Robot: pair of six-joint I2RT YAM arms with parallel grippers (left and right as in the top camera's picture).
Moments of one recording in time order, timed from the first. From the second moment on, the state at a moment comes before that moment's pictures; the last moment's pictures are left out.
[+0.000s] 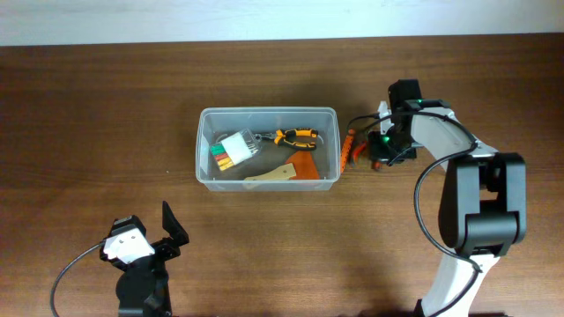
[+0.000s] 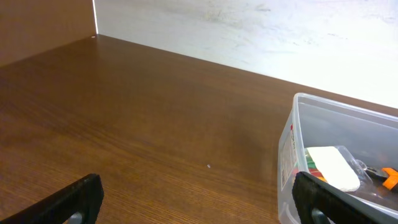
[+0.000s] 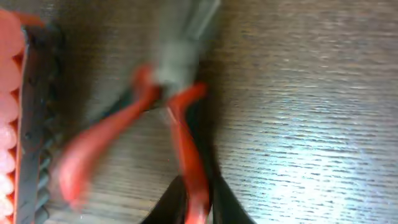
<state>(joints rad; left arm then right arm) -0.05 0.01 0.10 -0.29 -0.33 -0.22 0.03 2.07 1.41 -0.80 -0.12 0.03</state>
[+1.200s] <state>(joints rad) -0.05 0.01 0.10 -0.29 -0.33 -0.22 0.52 2.08 1.96 -1.18 -0.18 -0.88</state>
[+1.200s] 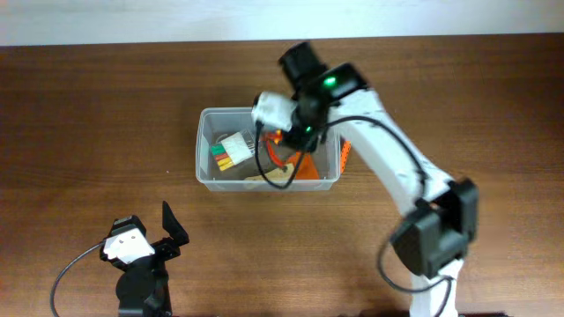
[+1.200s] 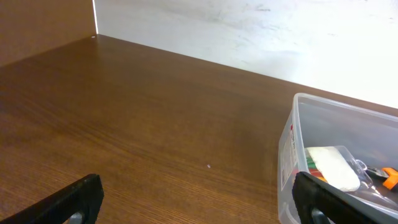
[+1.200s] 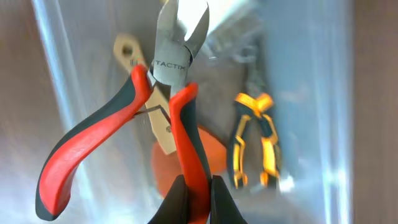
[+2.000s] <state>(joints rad) -0.05 0.01 0.10 -0.29 -0.33 -0.22 0.48 2.19 2.13 -1.11 0.22 -0.67</state>
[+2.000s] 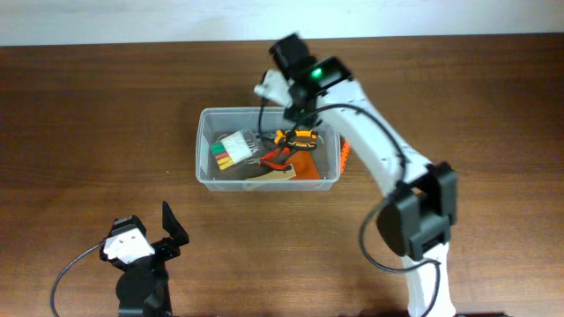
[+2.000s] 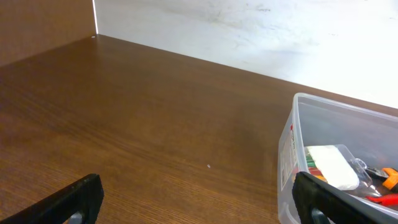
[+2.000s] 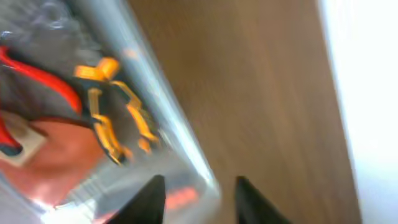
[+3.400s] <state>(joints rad) -0.05 0.01 0.10 -0.29 -0.33 -0.22 0.22 2.24 1.78 -0.96 -0.11 0.50</state>
